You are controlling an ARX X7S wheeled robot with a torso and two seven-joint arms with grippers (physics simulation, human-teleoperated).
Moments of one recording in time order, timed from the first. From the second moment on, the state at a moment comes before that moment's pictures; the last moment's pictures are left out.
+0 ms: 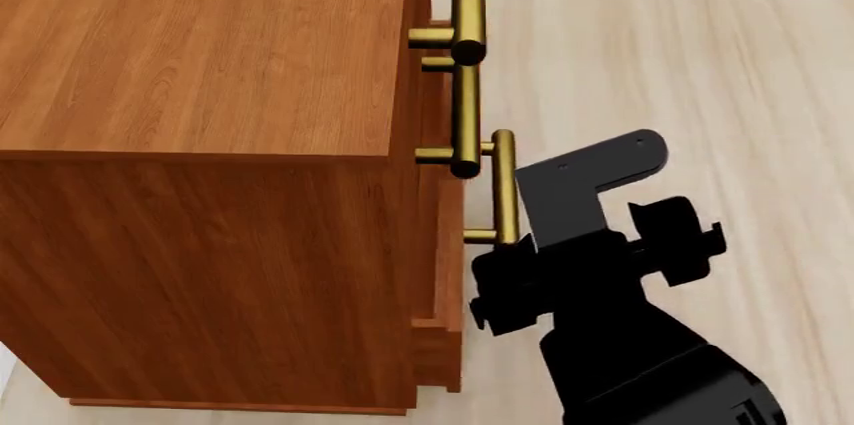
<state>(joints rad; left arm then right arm) -0.16 -0.41 -0.61 0.96 -0.69 -0.59 -0.98 0.87 0.37 -0.55 0.09 0.47 0.97 0.35</state>
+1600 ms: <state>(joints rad) -0.15 -0.44 -0.59 0.95 -0.70 -0.56 -1.01 0.44 0.52 -0.04 -0.63 1.14 1.12 0.55</state>
